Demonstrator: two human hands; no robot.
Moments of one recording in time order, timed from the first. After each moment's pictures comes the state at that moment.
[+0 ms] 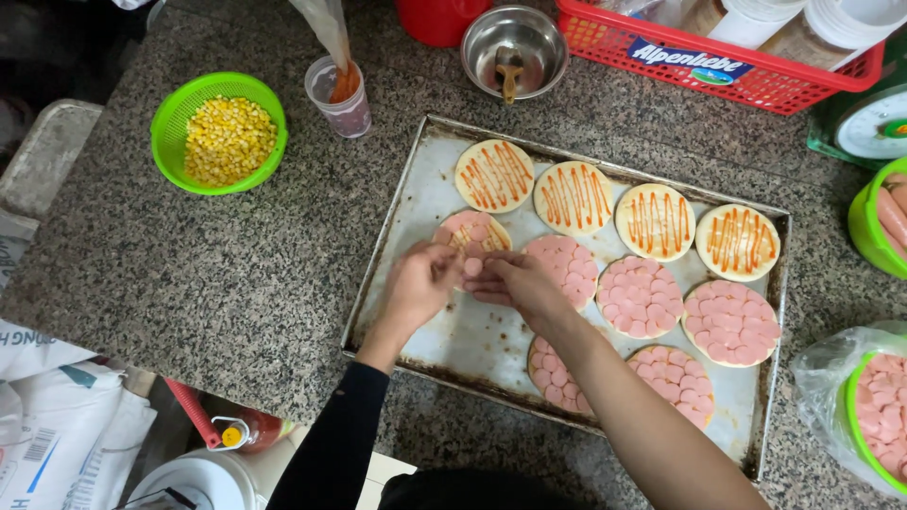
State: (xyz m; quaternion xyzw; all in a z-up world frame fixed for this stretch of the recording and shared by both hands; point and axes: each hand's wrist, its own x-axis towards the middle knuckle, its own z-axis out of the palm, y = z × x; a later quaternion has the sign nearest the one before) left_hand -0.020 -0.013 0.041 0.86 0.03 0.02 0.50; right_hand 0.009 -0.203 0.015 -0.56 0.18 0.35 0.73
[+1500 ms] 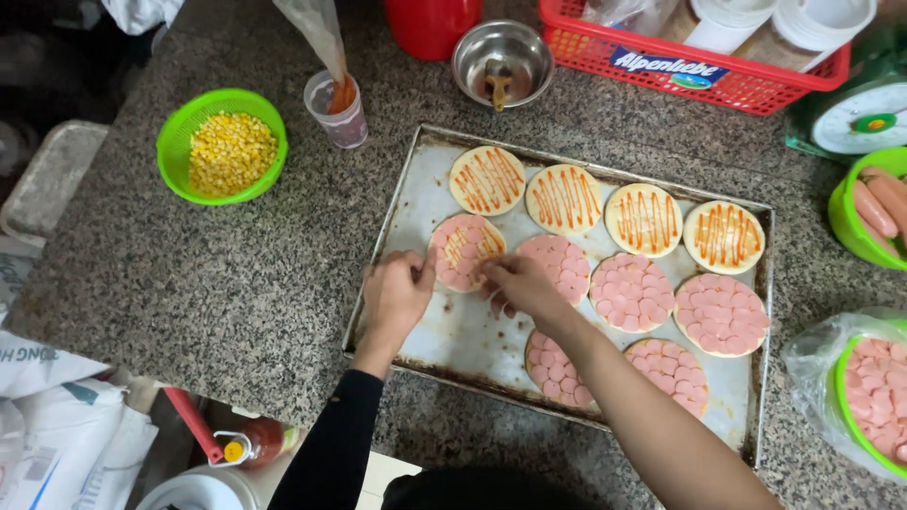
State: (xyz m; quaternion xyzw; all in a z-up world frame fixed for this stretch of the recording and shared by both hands) left_hand -0.029 0.002 0.028 0.94 0.05 0.11 0.31; right_hand 0.002 -0.214 0.028 -0.71 0.10 0.35 0.60
